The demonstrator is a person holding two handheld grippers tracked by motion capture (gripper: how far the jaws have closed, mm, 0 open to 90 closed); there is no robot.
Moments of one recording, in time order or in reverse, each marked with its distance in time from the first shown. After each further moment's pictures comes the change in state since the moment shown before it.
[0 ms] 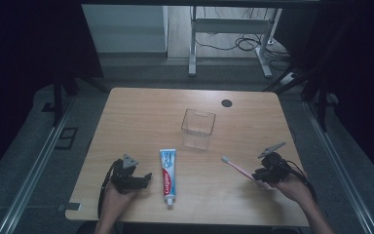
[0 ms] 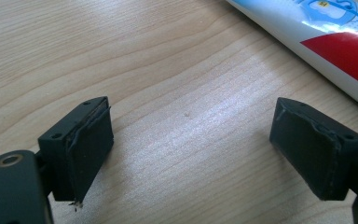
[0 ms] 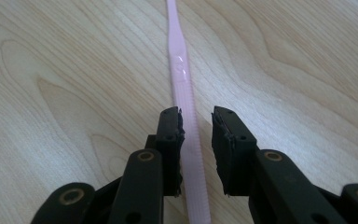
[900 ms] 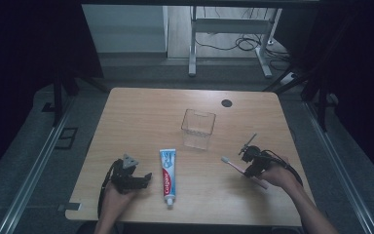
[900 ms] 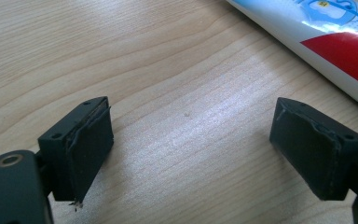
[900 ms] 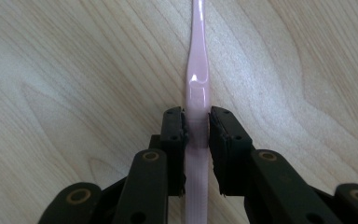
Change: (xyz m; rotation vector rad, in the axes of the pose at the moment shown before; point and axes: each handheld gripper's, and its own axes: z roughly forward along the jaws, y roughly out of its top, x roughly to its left) left arm 0.000 0.000 0.000 0.000 0.000 0.000; right arm 0.011 0.052 0.029 0.270 -0.014 -0.126
